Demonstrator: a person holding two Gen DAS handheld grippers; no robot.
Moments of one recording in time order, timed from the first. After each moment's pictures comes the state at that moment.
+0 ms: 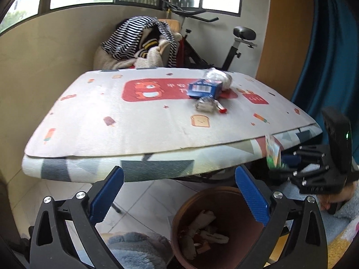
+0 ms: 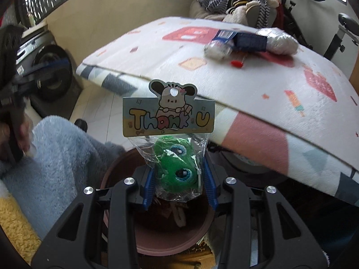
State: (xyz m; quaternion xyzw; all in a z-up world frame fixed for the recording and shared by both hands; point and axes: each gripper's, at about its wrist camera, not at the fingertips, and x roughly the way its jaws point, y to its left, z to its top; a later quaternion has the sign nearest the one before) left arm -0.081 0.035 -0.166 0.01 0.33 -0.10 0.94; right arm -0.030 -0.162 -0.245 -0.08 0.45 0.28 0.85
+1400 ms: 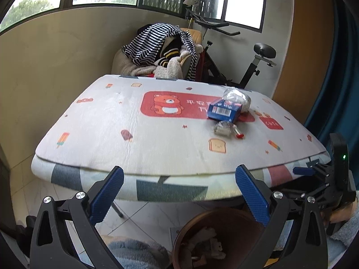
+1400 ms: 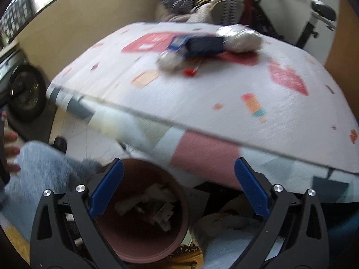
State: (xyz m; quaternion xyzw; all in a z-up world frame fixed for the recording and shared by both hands) left arm -0.057 0.051 -0.143 -0.04 0.31 -0.06 0.95; right arm 0.010 -0.198 -0.227 -0.04 0.44 0.16 0.88
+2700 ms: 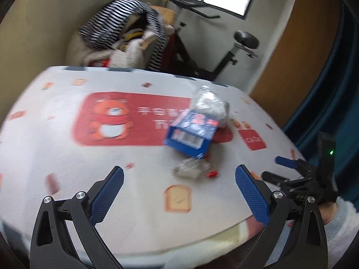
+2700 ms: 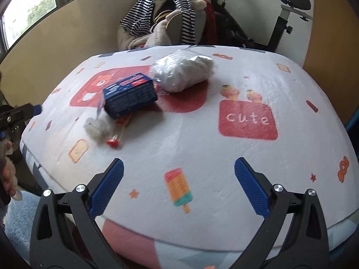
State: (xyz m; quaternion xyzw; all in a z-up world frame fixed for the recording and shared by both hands) left arm 0.113 -0.018 -0.141 -0.08 0.38 -0.19 0.90; right arm 0.125 -0.255 -0.215 0.02 0.43 0.11 0.90
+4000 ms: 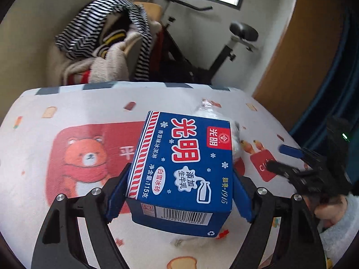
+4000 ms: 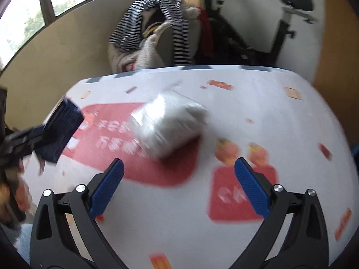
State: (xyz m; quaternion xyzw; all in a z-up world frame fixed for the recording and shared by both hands) left arm 0.216 -0.046 -0.141 -0.04 0.38 -0.19 0.90; right arm 0.256 -0.247 -0.198 0.00 0.41 0.14 0.90
